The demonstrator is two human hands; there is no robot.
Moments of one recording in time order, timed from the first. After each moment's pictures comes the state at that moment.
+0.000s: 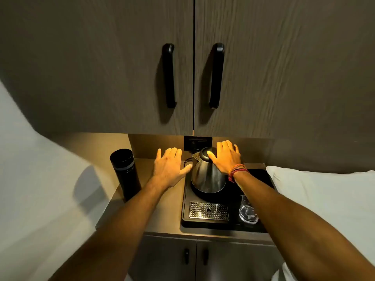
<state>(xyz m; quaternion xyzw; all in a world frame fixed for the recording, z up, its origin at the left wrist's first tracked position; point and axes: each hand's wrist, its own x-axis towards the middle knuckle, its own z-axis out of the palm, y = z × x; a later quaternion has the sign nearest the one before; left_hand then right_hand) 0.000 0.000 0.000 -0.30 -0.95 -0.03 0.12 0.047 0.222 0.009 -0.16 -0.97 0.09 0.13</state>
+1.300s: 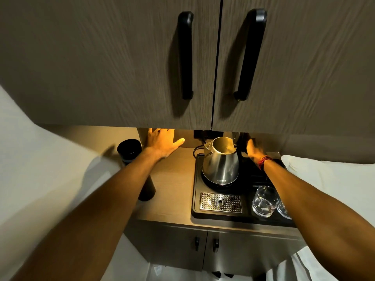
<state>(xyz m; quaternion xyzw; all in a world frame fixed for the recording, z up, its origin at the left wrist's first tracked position) -0.067 -0.027 0.039 -0.24 -0.97 -0.03 0.10 0.038 0.264 -0.003 -0.35 -0.81 0.47 0.08</state>
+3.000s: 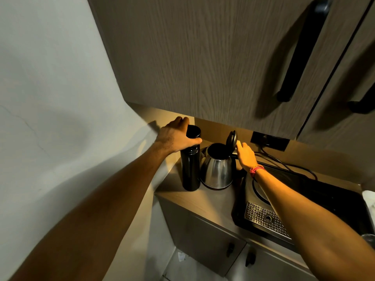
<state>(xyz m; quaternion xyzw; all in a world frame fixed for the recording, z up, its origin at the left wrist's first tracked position) -0.069 -0.165 0.056 -0.14 -0.98 -0.09 0.07 -0.025 0.081 0.002 -0.17 -0.87 0.45 -0.05</state>
